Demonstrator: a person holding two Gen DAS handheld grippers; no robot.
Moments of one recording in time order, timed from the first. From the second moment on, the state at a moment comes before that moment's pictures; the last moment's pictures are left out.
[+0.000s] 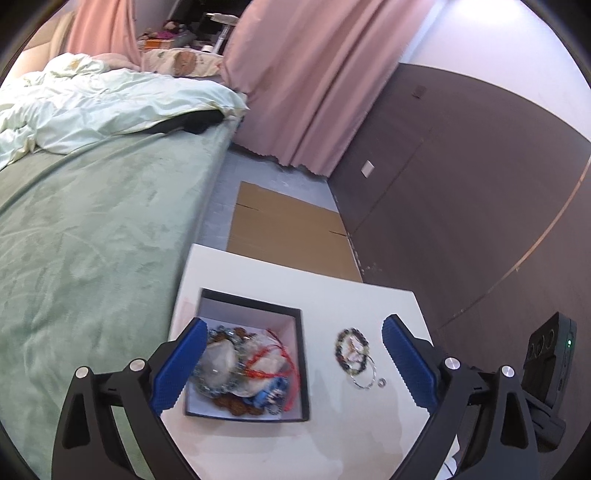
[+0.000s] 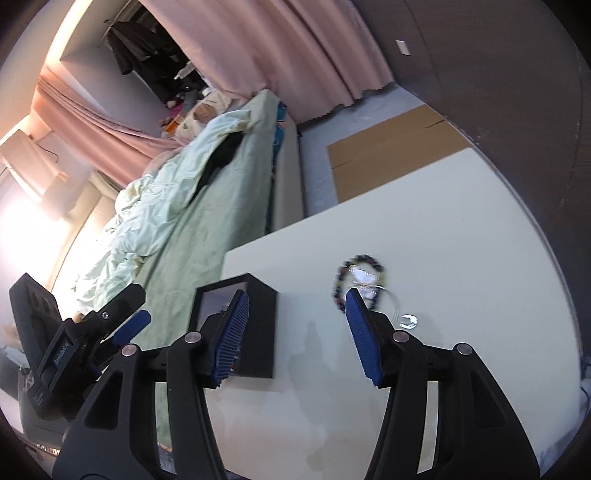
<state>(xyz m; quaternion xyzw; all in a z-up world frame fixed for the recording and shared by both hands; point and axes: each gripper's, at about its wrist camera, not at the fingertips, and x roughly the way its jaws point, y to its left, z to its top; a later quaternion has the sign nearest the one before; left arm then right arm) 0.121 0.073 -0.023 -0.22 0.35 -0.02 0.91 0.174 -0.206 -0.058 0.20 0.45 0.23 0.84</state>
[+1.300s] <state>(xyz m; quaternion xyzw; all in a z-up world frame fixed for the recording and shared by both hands) 0.176 -0.068 -0.122 -0.09 0.47 -0.07 0.87 0.188 -0.297 -0.084 0.21 0.50 0.13 0.83</state>
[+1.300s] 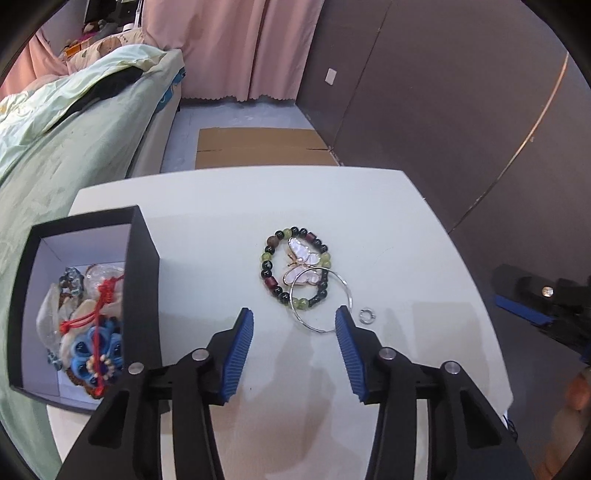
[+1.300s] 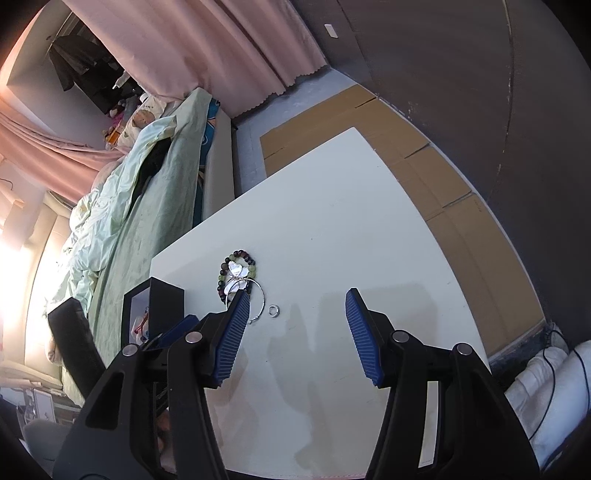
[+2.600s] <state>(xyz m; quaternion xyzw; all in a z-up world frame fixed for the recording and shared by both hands) 0.167 -0.046 -0.090 -0.11 0.45 -0.07 0.89 0.194 -0.274 -0.098 0.18 0.52 0.15 0.82</state>
